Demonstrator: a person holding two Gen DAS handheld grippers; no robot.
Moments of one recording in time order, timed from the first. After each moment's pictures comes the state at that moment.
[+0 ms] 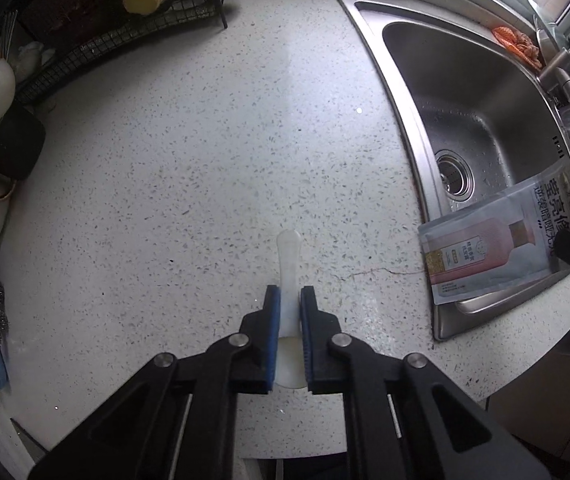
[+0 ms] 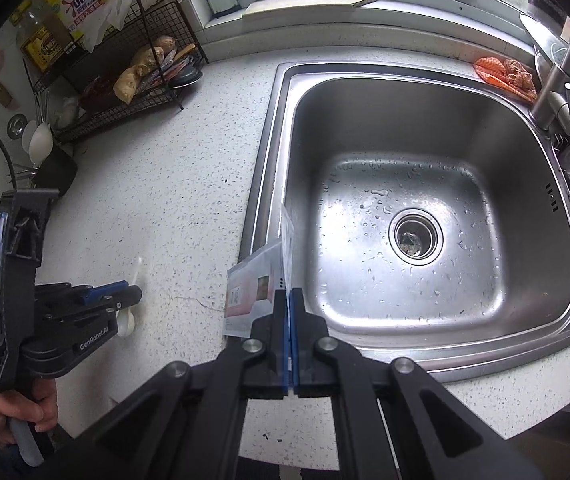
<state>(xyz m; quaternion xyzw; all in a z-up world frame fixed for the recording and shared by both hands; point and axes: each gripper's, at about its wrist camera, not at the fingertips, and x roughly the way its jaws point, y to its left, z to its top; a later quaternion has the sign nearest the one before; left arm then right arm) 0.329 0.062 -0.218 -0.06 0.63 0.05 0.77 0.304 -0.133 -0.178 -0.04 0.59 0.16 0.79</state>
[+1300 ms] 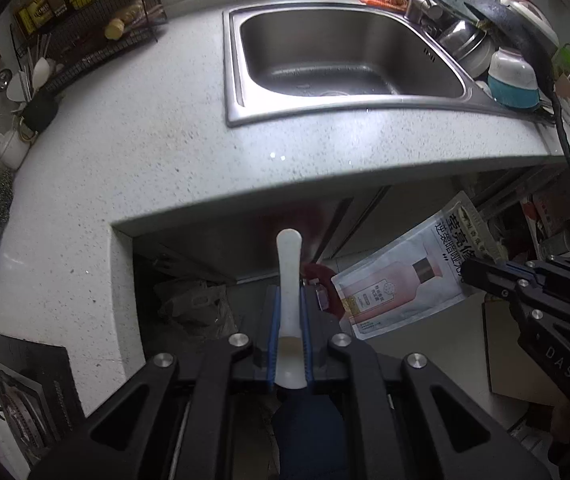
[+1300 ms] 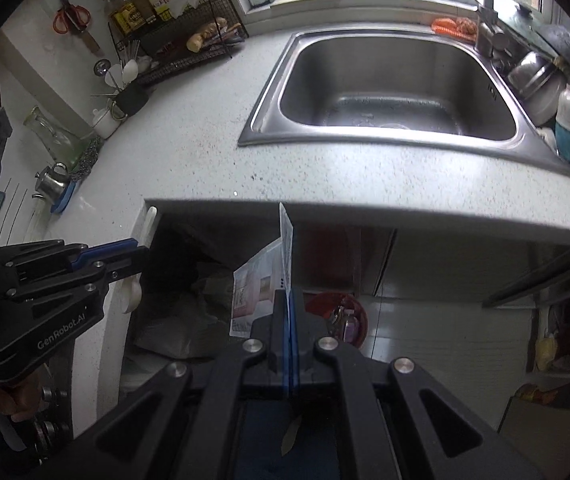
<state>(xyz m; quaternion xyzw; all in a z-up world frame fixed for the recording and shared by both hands) 0.107 -0.101 -0.174 -0.02 0.60 0.02 0.80 0.091 -0.260 -0.160 -0.02 0.59 0.22 0.77</state>
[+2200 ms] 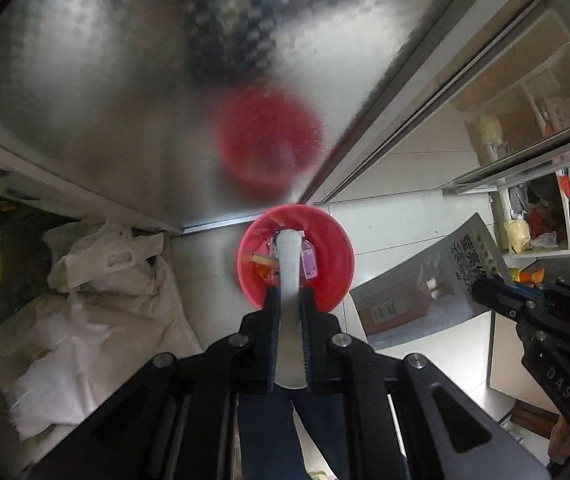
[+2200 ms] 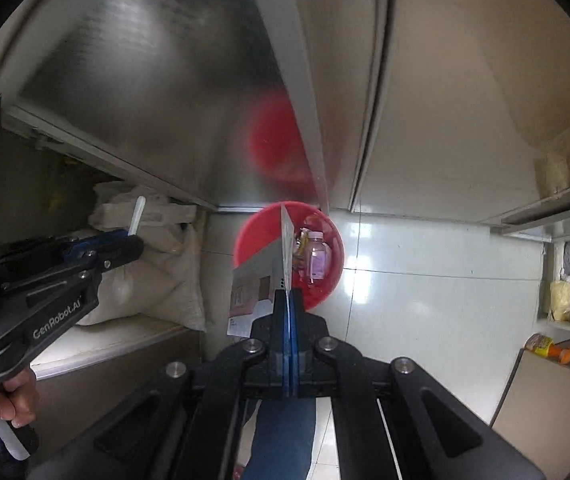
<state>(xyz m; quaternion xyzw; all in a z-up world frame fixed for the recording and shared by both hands) 0.135 -0.093 -0.492 -0.08 0.66 0.00 0.75 0.095 -0.256 -0.448 -0.06 0.69 0.15 0.71</state>
